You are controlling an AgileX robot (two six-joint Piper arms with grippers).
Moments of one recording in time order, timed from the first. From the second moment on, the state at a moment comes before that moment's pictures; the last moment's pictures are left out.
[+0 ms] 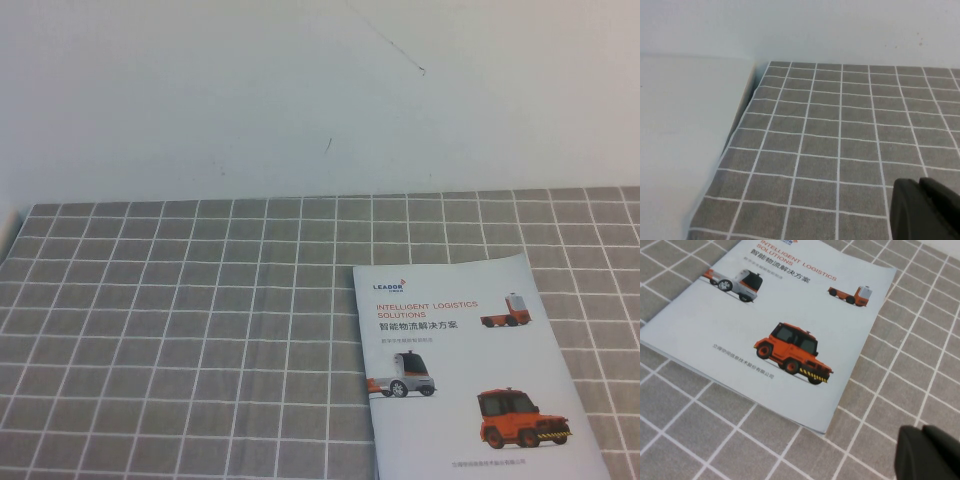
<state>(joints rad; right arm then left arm) 0.29 0.24 -0.23 0.10 0.65 -0.37 -0.09 -0.01 0.02 0.49 0.31 -0.61</state>
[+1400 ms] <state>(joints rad) 0.29 0.24 -0.23 0.10 0.65 -0.37 -0.08 -0.01 0.02 0.06 0.35 -0.17</state>
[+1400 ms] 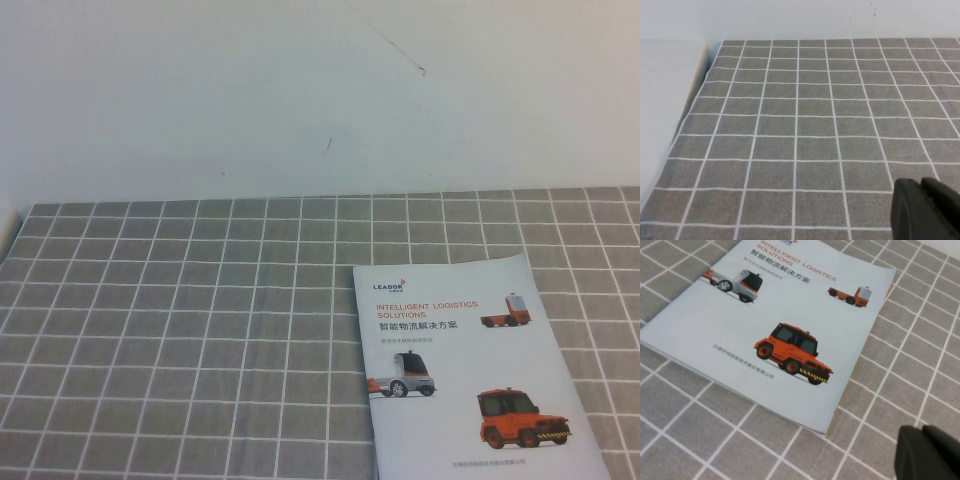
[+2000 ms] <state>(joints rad) 0.02 0.01 -0.03 0.09 0.42 -0.35 -0.08 -0.01 0.02 0.05 0.35 -0.17</state>
